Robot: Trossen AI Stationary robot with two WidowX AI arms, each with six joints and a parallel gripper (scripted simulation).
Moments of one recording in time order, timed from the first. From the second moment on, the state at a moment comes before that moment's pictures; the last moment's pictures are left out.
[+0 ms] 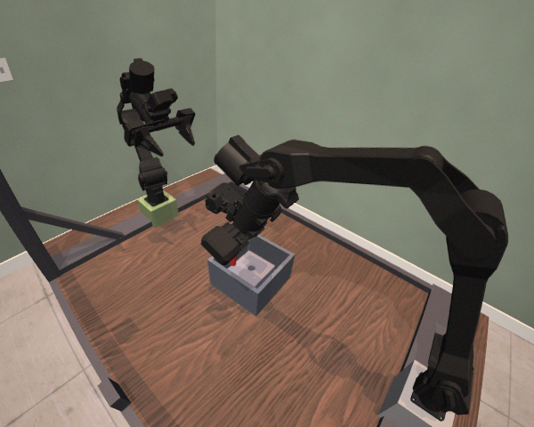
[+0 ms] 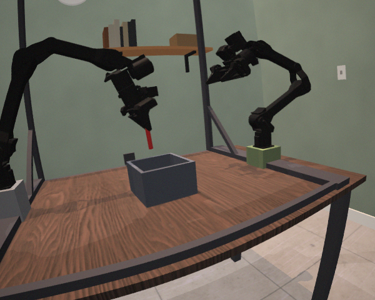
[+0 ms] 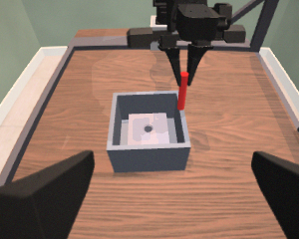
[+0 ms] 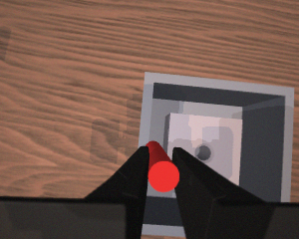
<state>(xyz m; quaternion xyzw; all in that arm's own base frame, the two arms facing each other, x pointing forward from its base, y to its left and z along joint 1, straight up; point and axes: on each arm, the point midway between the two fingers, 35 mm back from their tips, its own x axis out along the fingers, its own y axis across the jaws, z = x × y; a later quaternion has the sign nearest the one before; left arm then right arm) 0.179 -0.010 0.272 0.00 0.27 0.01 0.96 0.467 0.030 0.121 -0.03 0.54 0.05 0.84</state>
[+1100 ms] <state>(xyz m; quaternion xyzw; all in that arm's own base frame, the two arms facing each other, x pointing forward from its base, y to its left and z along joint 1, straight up) 0.160 -0.001 0.274 -0.01 0.27 0.02 0.96 0.474 -0.036 0.068 -0.04 0.57 0.06 0.82</state>
